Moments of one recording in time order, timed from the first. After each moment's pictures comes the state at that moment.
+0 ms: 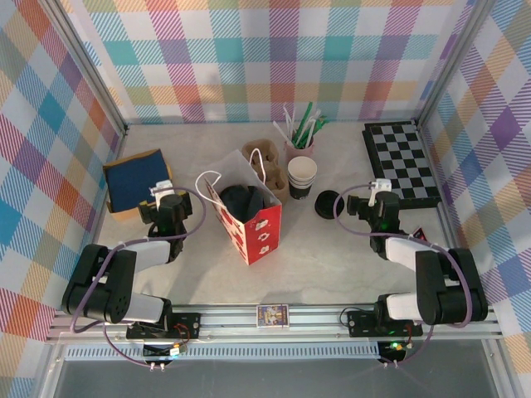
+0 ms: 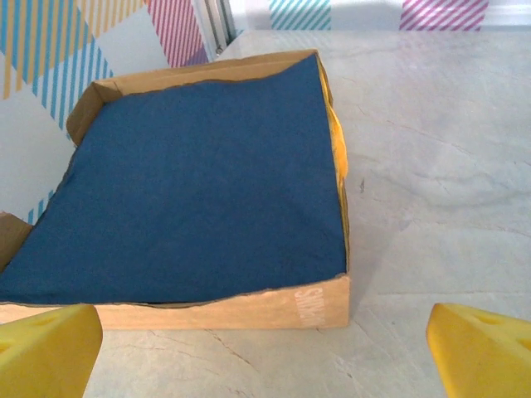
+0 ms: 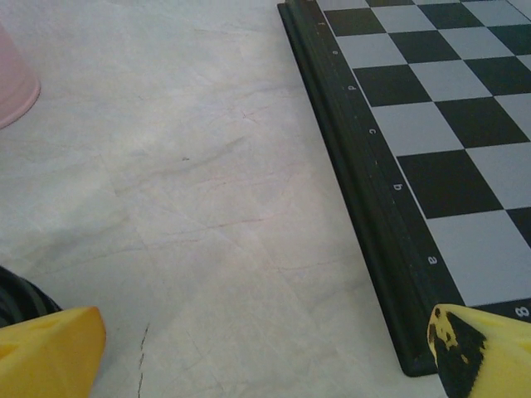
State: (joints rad) left arm -0.17 1.39 0.39 0.56 -0.62 -0.11; right arm 0.08 1.35 0.39 0.47 0.14 0.05
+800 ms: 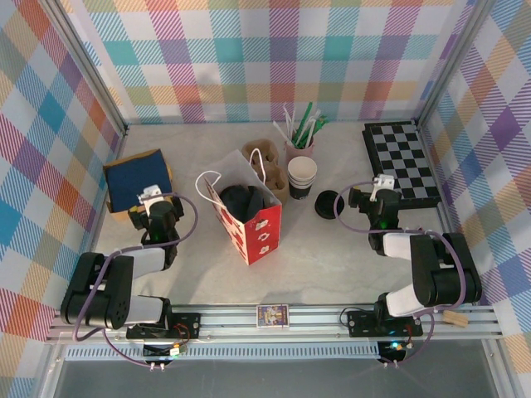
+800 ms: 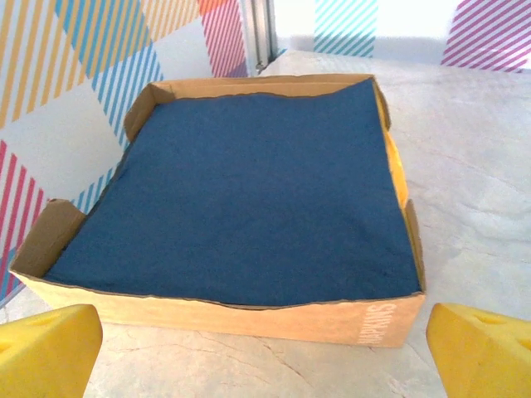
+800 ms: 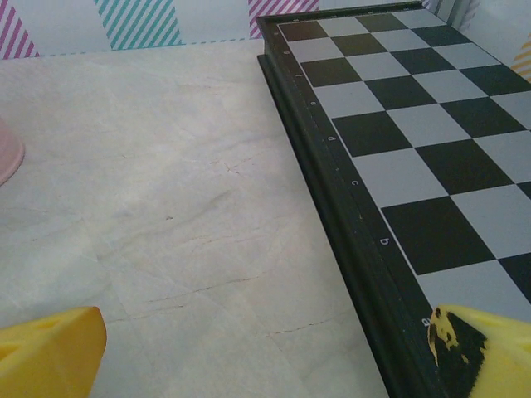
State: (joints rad) left arm -0.09 1.33 0.30 0.68 -0.59 -0.13; right arm 0.06 1.46 0.39 0.68 0.17 0.08
